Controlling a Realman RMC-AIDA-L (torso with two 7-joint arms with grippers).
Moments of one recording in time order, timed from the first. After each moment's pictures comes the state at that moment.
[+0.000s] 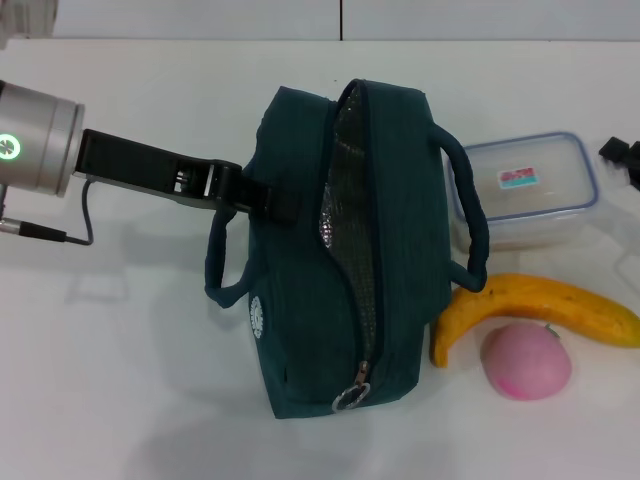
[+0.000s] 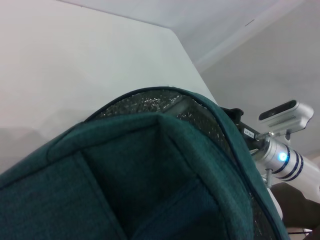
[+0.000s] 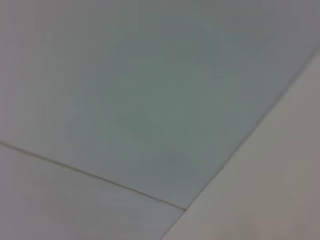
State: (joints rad) left arm -0.64 -2.04 0.85 0.99 2.08 1.82 -2.45; right arm 0.48 1.97 -0.57 -0.26 -1.59 -1.26 1.97
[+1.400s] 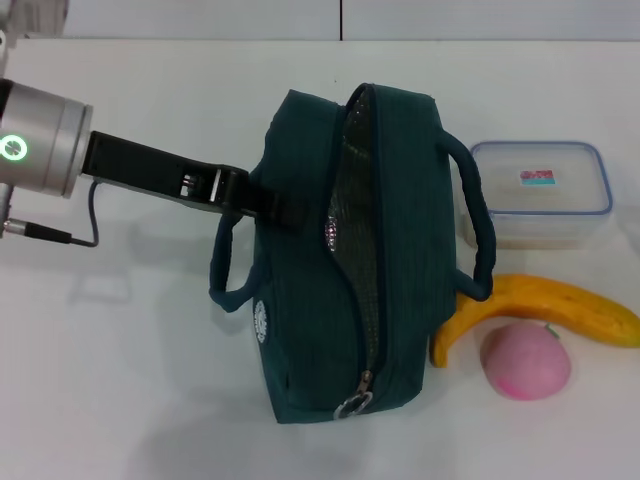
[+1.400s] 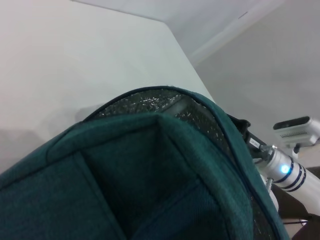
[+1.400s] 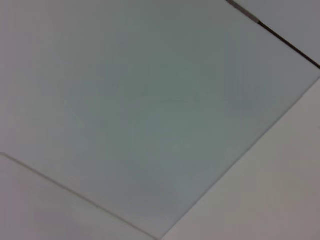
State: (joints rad) left arm -0.65 -2.04 0.86 0.98 2.08 1.83 -2.44; right arm 0.34 1.98 -0.53 -0.28 -1.51 -1.32 1.72
